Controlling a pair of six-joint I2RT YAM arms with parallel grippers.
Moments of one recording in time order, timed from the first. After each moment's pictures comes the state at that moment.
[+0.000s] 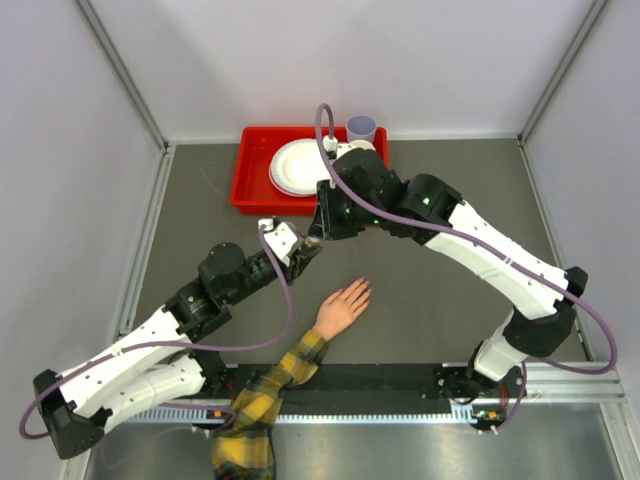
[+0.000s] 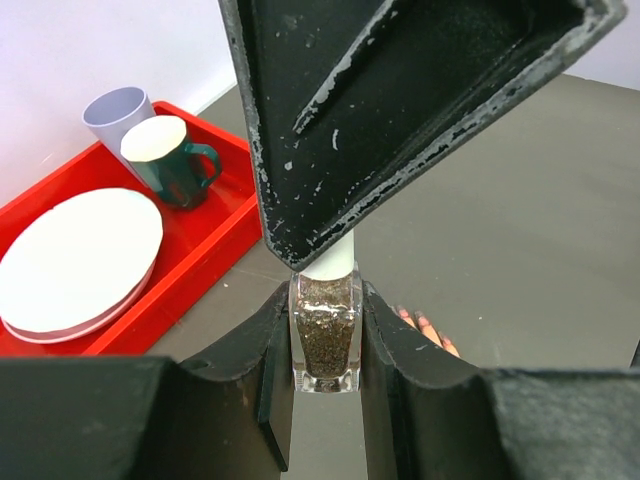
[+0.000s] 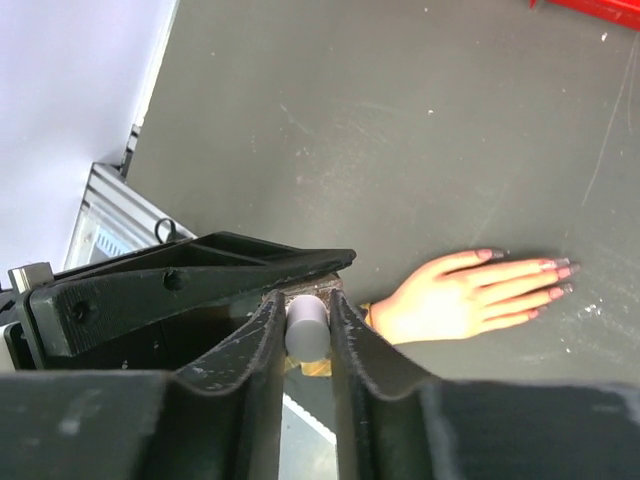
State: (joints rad) left arm -0.85 0.77 0.71 0.03 0.06 0.13; right arm 1.03 1.60 1.94 -1.02 0.10 0.66
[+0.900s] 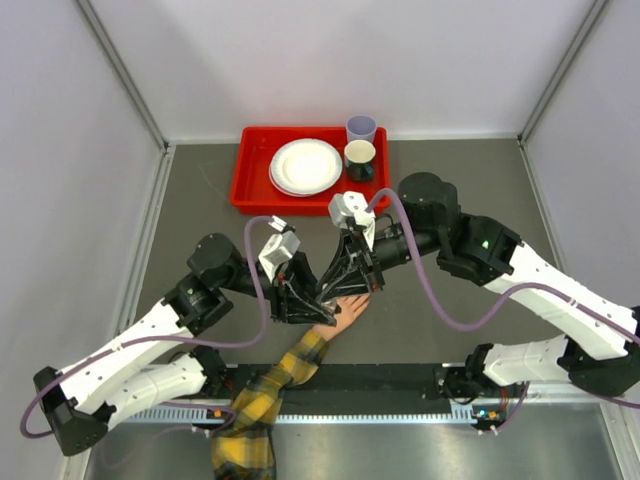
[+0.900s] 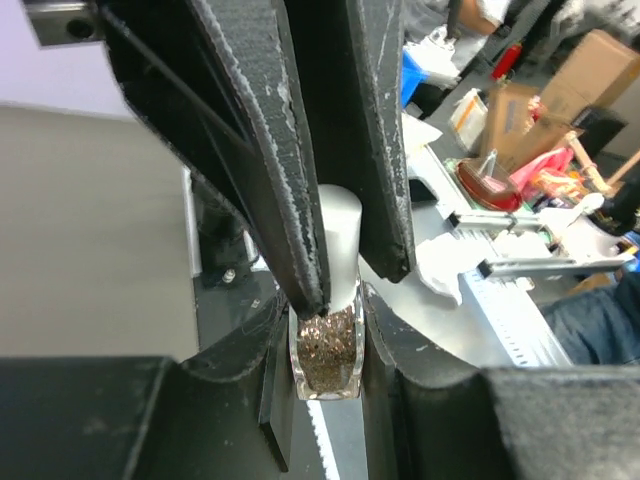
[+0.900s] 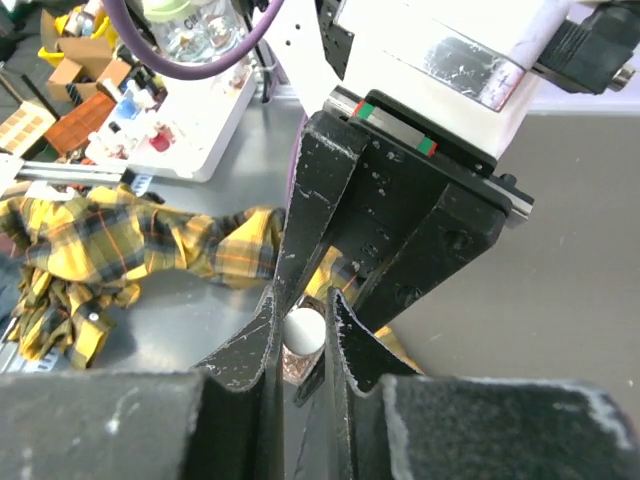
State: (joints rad) left arm -0.84 0.82 0.79 0.20 1.03 -0.48; right arm 1.03 1.22 1.48 -0.55 -0.81 -0.04
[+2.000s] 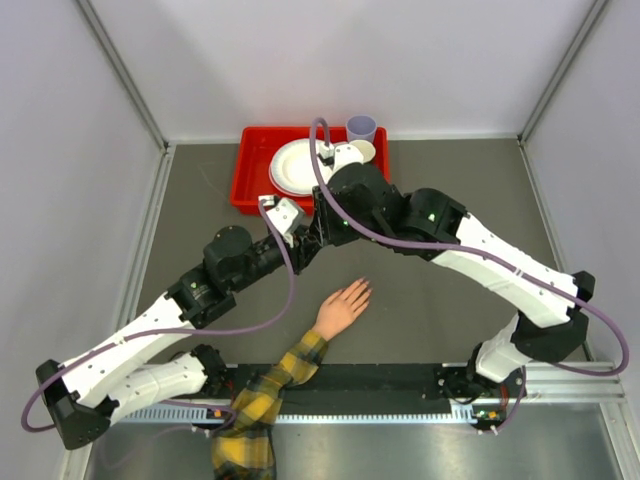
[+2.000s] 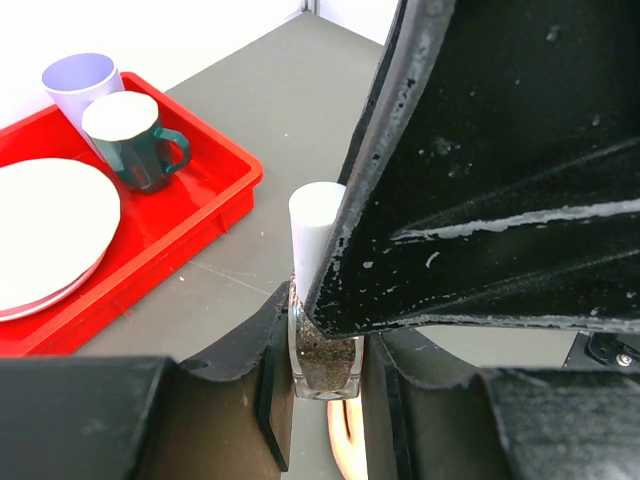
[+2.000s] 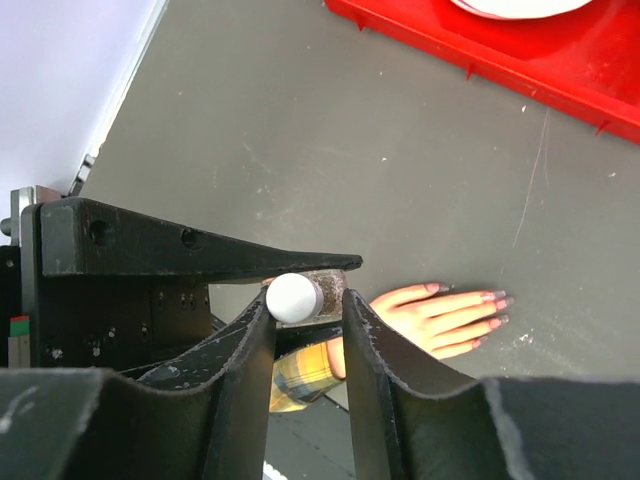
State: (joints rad) left arm -0.85 0.87 0.85 -0.06 0.06 -0.05; right arm 1.13 1.54 1.89 -0.97 0.32 0.57
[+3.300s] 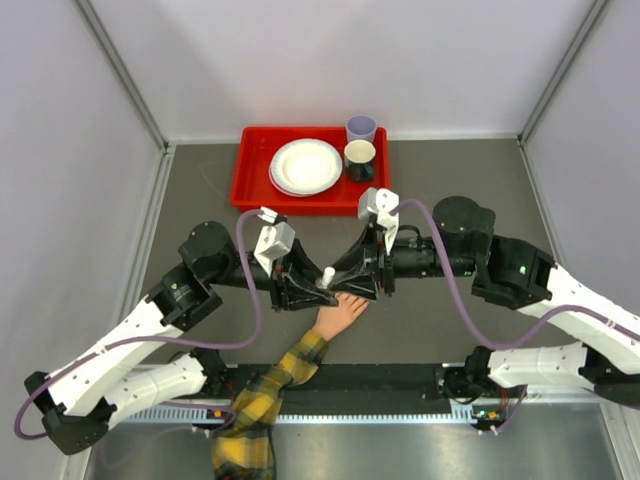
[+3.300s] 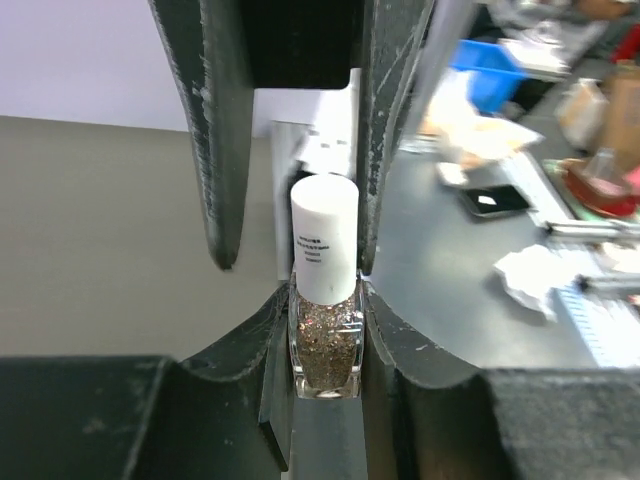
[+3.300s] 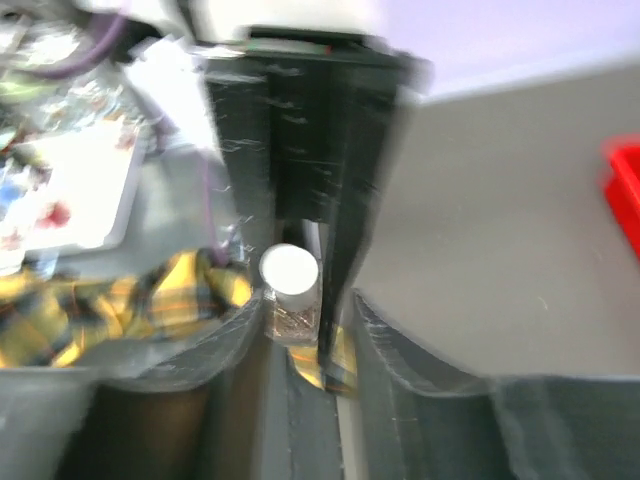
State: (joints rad) left arm -0.84 0.84 0.95 -0.06 0.91 -0.25; right arm 1.14 1.05 1.39 -0.50 -0.39 0.07
